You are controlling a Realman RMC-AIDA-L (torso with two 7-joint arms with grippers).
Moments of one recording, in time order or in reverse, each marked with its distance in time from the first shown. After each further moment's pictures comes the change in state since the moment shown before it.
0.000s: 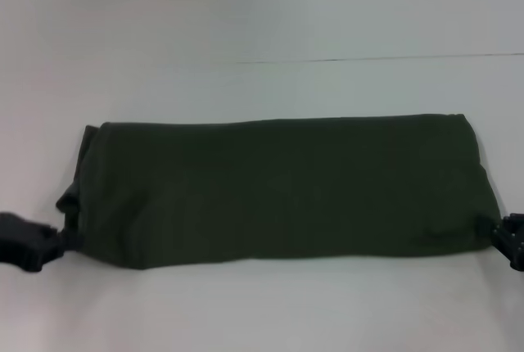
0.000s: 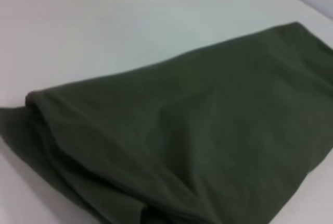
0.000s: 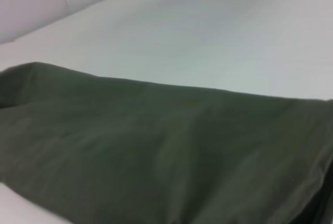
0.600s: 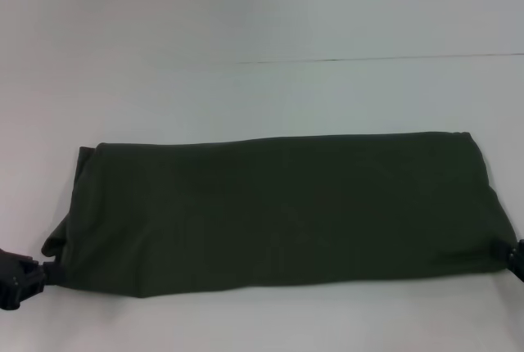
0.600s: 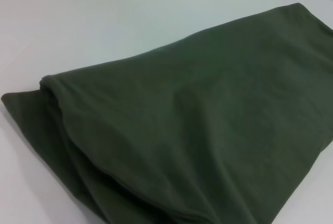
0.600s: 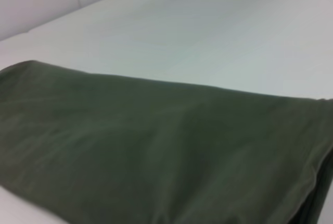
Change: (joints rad) left arm 0.059 -0.007 -0.032 0.046 0.039 0.074 0.058; right arm -0.063 -0.002 0.022 -0.014 -0.005 -0.061 -0.055
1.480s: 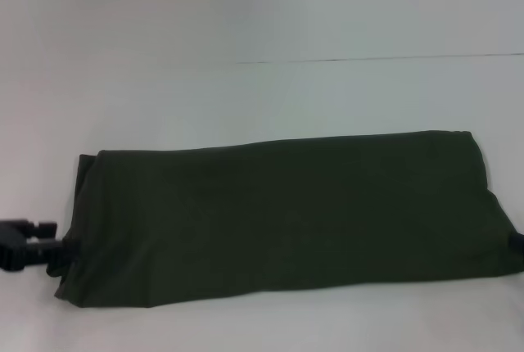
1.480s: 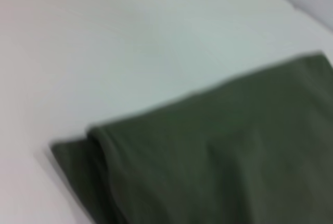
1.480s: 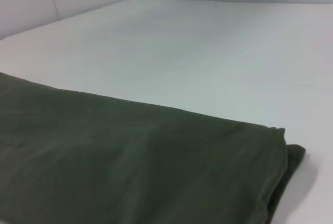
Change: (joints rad) left arm -0.051 -0.005 -0.097 -0.016 0.000 -0.026 -0.060; right arm -0.011 -0.002 0.102 -0.057 -0.003 -0.039 -0.069
